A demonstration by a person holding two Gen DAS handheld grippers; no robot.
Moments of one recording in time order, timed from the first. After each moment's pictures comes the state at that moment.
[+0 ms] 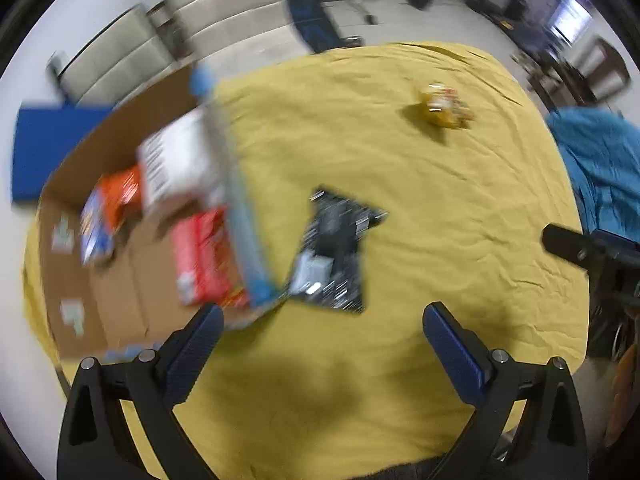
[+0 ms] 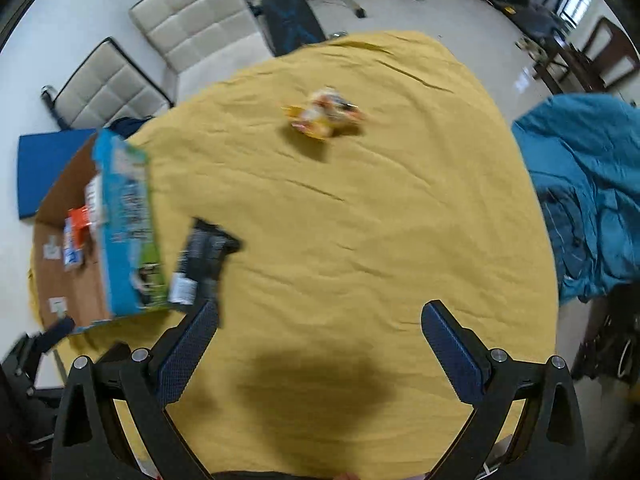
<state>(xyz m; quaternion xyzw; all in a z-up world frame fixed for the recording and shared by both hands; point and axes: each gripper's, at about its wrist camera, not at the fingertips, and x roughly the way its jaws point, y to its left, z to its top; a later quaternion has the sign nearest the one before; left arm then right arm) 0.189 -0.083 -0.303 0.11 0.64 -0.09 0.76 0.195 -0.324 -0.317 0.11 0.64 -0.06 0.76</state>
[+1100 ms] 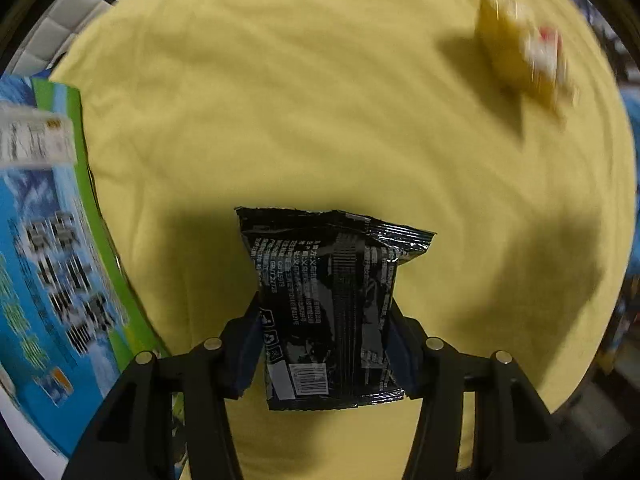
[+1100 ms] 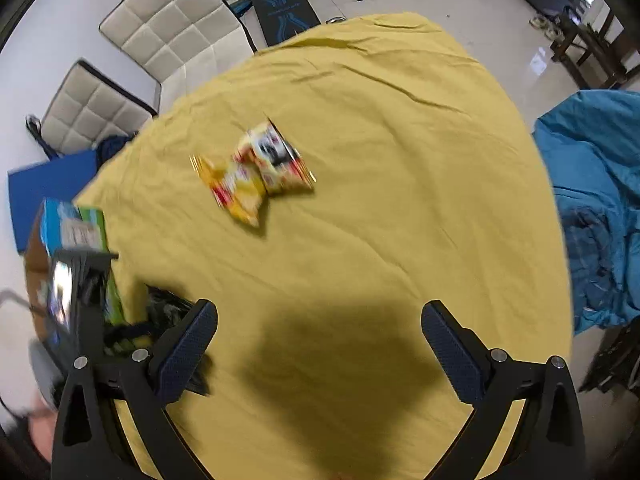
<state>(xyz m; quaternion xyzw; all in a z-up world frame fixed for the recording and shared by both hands) 0.320 -0.125 -0.443 0.07 0.76 -0.07 0.64 0.308 -0.403 -0.384 0.17 0.66 -0.02 0.73</state>
